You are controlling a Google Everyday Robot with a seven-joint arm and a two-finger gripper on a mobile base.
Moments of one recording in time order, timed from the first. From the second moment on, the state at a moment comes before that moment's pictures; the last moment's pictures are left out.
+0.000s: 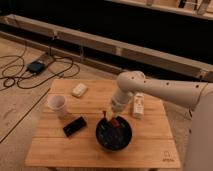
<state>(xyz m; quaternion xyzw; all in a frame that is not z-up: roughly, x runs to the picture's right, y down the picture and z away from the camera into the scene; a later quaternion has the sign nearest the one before) 0.041 0.158 0.777 -0.42 0.06 0.48 0.77</state>
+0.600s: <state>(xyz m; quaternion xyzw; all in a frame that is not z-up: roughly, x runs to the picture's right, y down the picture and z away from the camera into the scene) 0.045 0.161 0.772 -0.43 0.06 0.47 0.77</state>
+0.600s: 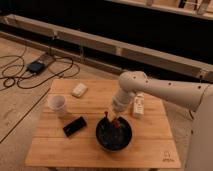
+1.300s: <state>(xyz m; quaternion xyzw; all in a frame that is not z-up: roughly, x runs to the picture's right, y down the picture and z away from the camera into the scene) 0.043 0.160 0.772 -0.44 0.06 0.46 0.77</state>
